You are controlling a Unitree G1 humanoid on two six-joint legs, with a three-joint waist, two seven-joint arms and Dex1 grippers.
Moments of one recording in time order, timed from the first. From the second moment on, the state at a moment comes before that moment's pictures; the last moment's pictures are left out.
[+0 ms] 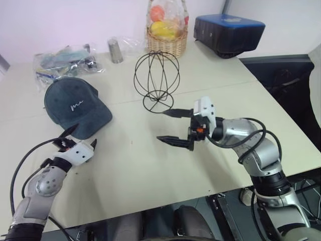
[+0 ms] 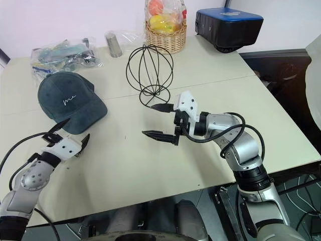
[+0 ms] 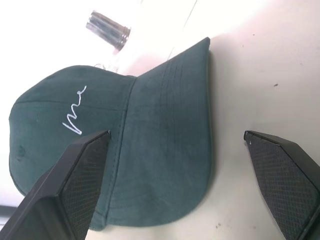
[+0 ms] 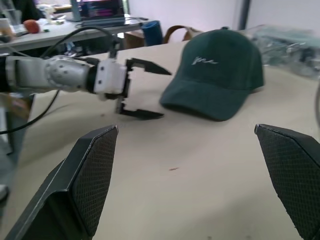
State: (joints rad) left arm 0.09 0.65 0.15 0.08 0.33 -0.33 -0.20; right arm -0.48 -0.50 0.16 -0.27 0.51 0.52 1.00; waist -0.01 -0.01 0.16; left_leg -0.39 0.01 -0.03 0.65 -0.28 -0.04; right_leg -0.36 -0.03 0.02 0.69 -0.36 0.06
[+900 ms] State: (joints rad) left arm 0.05 0.64 0.11 0.08 0.45 -0.22 -0.05; right arm -0.57 -0.57 0.25 -0.16 0.39 0.47 1.16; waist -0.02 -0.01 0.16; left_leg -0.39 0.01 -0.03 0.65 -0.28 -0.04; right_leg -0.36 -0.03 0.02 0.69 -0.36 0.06
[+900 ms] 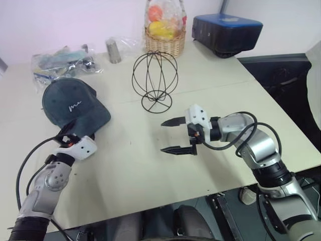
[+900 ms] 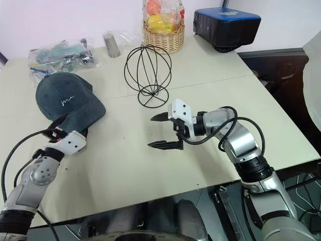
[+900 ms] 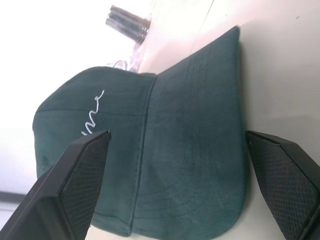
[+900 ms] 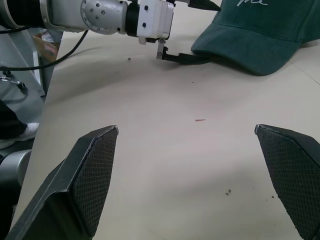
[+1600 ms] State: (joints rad) left arm 0.09 0.66 0.12 0.08 0.45 -0.16 0.00; right arm -0.57 -0.55 0.25 -0.15 0.39 0.45 1.14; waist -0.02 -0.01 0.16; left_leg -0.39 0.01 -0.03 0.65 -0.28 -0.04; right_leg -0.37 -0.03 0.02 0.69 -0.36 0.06
